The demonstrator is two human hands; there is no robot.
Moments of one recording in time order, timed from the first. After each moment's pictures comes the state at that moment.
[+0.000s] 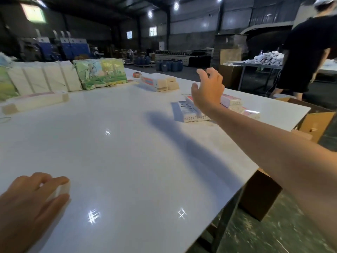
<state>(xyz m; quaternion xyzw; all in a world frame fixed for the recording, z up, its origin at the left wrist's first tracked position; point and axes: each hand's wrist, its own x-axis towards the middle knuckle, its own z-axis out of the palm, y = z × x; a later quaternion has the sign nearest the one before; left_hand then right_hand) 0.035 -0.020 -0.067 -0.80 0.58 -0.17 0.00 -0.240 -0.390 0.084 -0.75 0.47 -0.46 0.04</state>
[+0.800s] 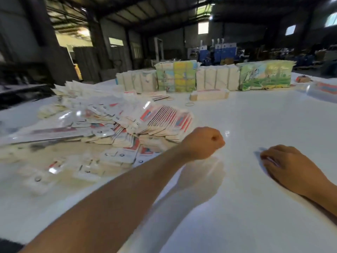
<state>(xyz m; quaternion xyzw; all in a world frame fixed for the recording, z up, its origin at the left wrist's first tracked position) -0.006 0.010 0.040 -0.86 0.41 0.01 -0.30 -0.134 -0.201 -0.017 -0.96 0.10 -0.22 0.13</state>
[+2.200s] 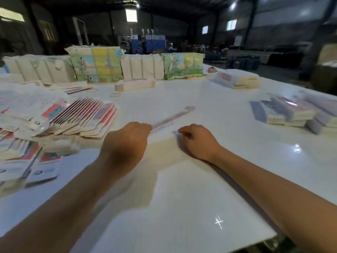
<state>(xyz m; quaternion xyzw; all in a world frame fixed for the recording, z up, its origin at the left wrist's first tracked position) -0.051 0.004 0.020 -0.79 0.50 -0.36 -0.04 -0.135 -0.204 -0.010 -0.95 0.15 -0.21 0.19</state>
